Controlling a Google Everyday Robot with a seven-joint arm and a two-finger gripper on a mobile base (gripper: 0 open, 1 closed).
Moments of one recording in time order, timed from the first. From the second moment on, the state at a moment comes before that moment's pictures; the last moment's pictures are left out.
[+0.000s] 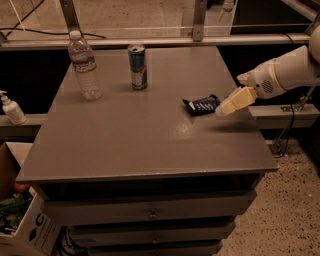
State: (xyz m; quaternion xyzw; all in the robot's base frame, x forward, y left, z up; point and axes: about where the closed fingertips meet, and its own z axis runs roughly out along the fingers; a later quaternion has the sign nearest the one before) arm 0.636 -0.207 0.844 -0.44 0.81 0.18 0.35
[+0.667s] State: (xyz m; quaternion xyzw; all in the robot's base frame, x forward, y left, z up) arm 0.611 -0.187 0.871 -0.40 0.79 0.28 0.37
